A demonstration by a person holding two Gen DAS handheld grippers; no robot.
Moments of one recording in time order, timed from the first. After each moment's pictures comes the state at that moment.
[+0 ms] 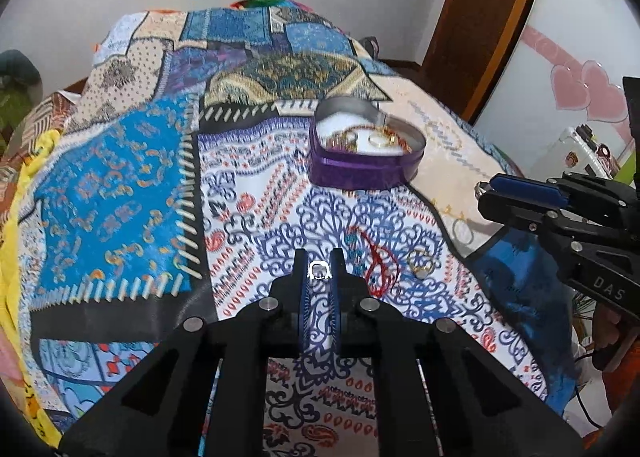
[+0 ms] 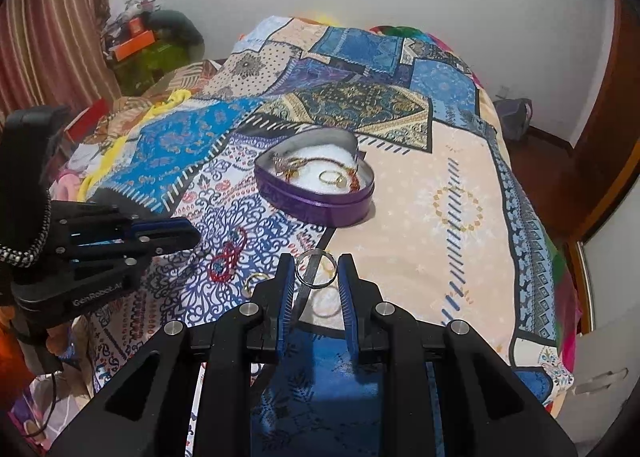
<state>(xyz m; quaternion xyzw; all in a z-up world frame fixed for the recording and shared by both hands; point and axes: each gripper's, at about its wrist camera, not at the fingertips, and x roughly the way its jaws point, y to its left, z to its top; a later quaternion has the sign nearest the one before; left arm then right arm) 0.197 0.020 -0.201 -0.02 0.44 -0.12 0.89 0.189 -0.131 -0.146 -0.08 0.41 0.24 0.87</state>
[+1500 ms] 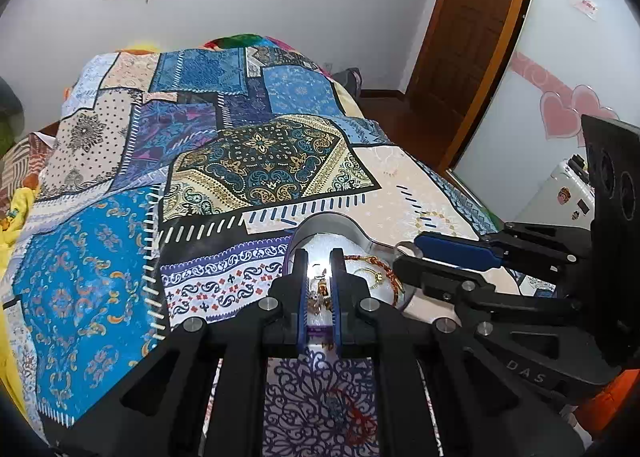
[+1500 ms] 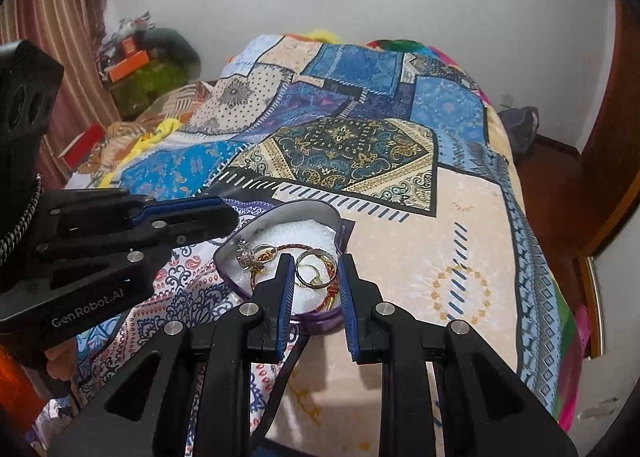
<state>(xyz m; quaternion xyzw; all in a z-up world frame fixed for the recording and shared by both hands) 0.285 -0.001 -0.172 -0.03 0.40 -0.16 0.90 0.257 -0.117 -0.139 -0.06 0.40 0.26 0.88</state>
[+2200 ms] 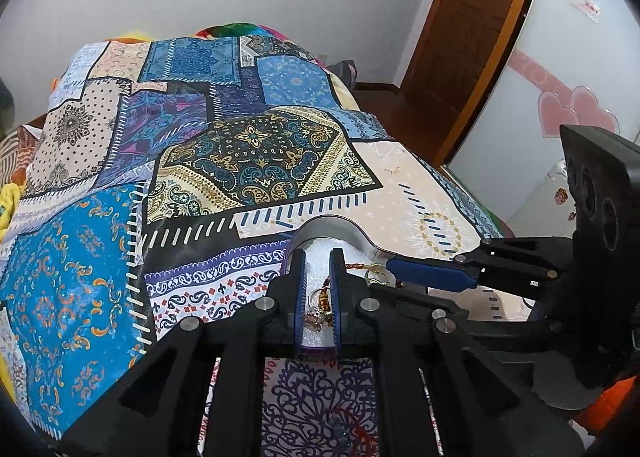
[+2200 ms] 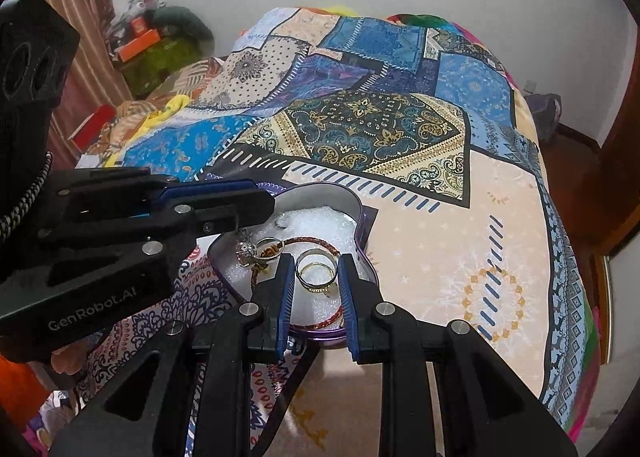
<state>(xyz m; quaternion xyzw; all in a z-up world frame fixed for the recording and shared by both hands) 0.303 0.000 -0.182 -0.04 0.41 -0.17 0.89 0.273 -0.107 -0.157 -0.07 0.44 0.29 0.85</state>
